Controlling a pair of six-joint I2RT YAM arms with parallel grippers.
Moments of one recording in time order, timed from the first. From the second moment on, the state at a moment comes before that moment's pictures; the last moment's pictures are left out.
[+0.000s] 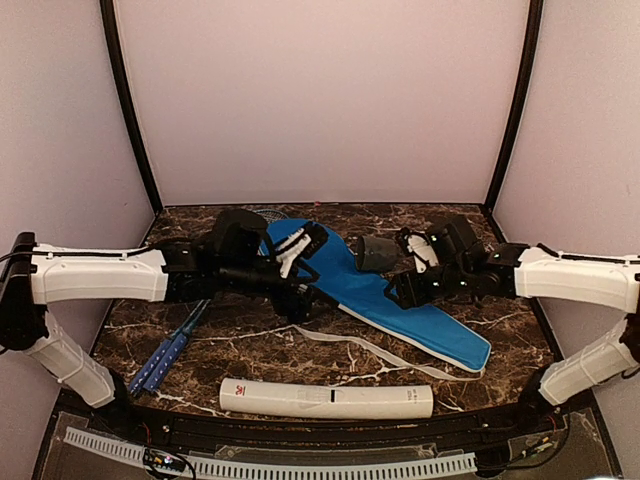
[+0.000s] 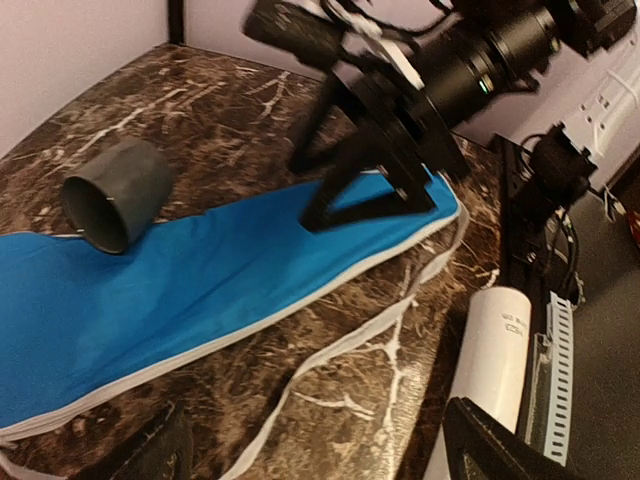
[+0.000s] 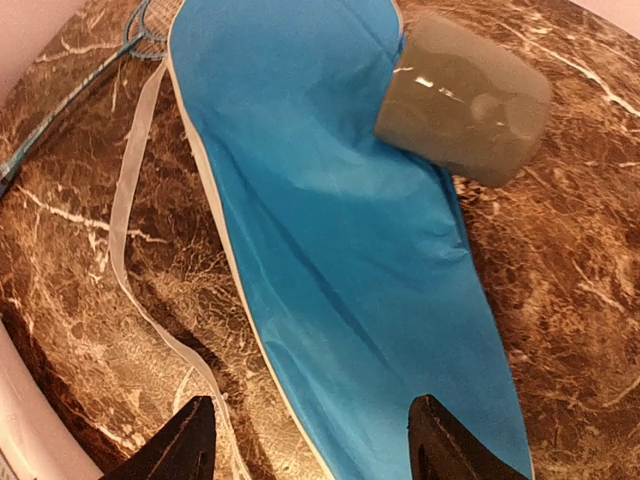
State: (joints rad) left arm -0.97 1.50 1.03 -0.06 0.29 -0.04; right arm 0.73 1.29 0.84 -0.33 -0.01 0.27
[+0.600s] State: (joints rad) left arm -0.25 1.18 0.91 -0.21 0.27 -0.14; right arm 0.94 1.78 1.09 -0.33 0.20 0.14
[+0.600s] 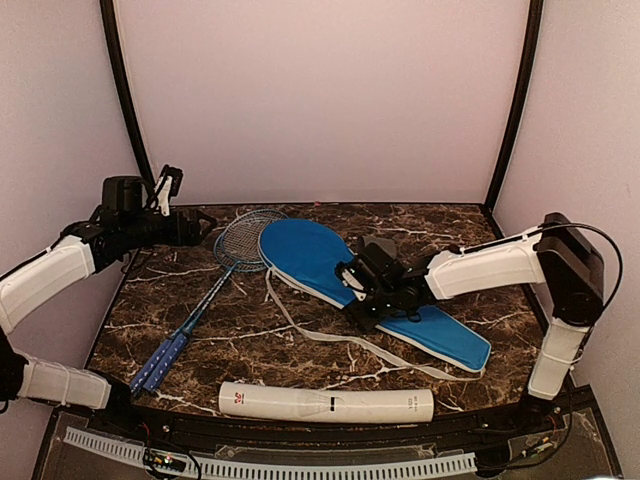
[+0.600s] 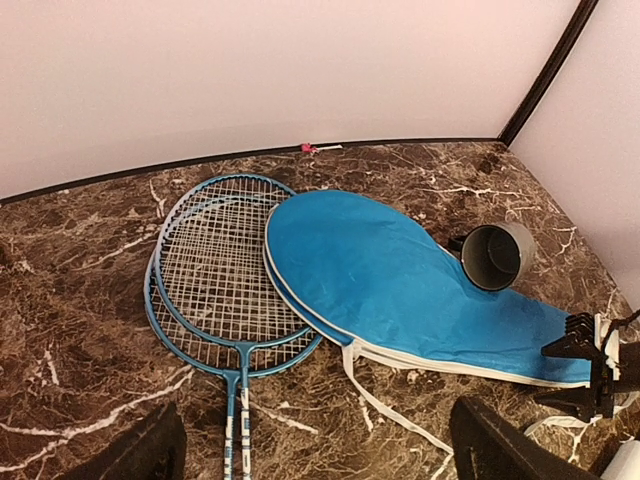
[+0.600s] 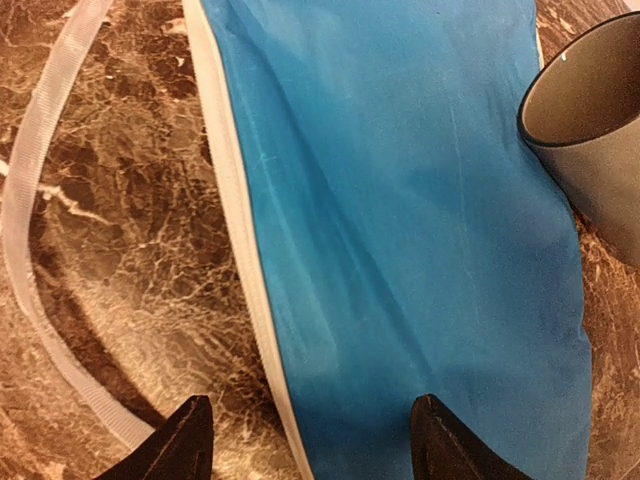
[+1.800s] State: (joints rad) left arm -0.24 1.12 0.87 -0.22 0.30 -0.14; right arm 0.87 1.75 1.46 -0.32 0.02 0.32
